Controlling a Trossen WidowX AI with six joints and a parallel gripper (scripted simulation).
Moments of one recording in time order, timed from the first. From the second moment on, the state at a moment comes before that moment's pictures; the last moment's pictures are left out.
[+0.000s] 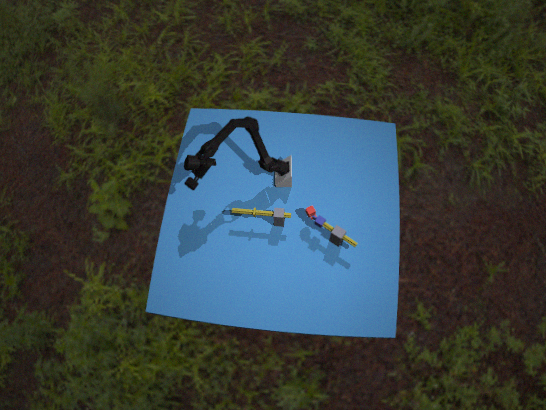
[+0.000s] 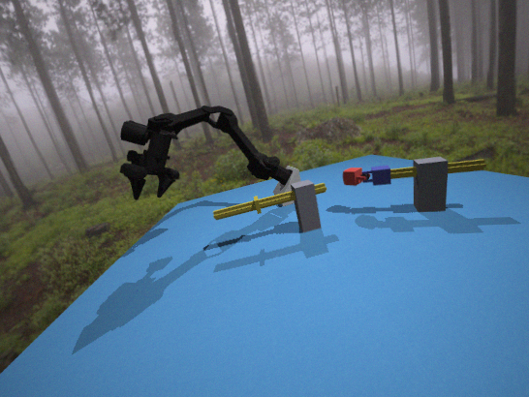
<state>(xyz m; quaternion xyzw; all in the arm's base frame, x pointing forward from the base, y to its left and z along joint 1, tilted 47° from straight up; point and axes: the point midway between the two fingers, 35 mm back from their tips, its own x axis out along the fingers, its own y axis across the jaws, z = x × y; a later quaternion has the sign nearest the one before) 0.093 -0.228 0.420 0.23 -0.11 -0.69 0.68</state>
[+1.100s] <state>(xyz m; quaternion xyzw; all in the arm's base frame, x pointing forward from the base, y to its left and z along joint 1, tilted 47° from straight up) 0.087 -0.200 0.454 -0.04 0.34 -0.56 0.76</state>
